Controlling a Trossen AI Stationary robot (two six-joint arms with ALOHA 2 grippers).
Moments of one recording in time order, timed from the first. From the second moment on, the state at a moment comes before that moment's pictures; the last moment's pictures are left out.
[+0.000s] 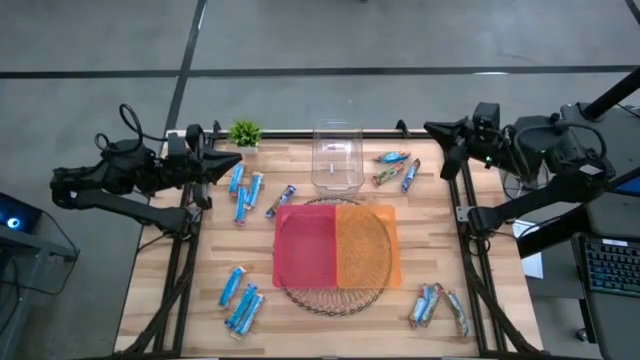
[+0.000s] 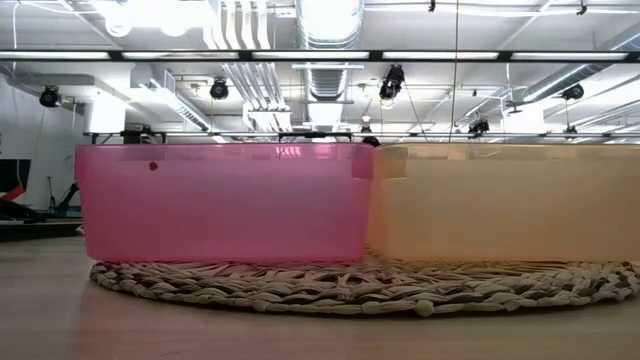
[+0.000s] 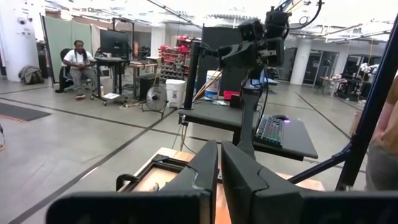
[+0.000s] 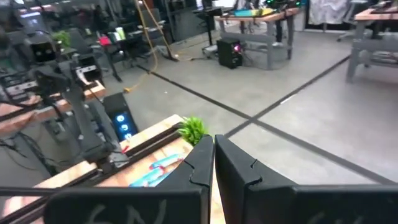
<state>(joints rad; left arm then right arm) -0.11 0.73 1.06 -0.26 -0.37 -0.09 0.13 1.01 1.61 -0.82 0.68 0.37</state>
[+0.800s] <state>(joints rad) -0.11 0.74 1.06 -0.26 -0.36 -0.11 -0.23 1.19 1.88 -1.31 0.67 0.57</state>
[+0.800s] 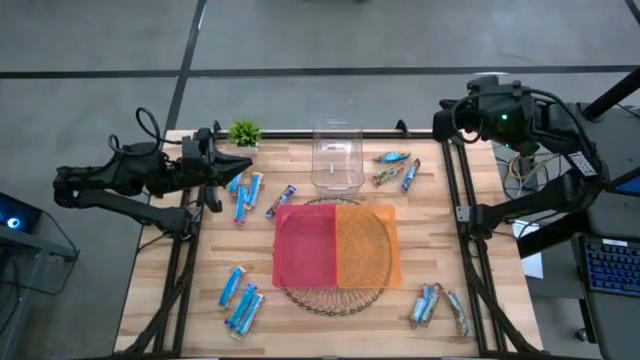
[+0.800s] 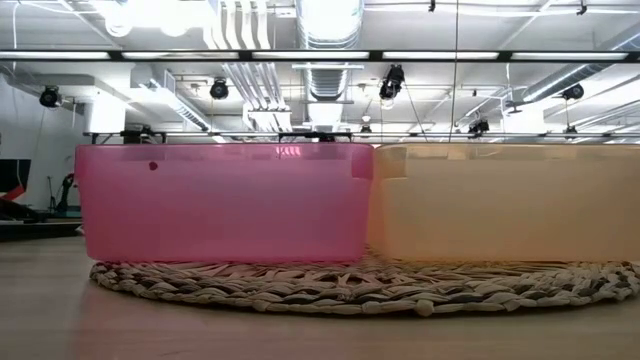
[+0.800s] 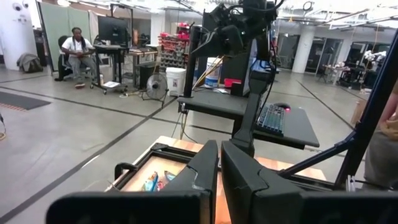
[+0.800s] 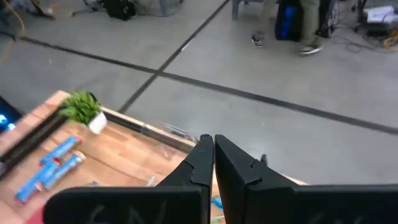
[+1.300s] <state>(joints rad) -0.11 0.75 1.06 -0.26 -0.36 -0.11 -0.25 1.25 1.84 -1.30 0.62 0.50</state>
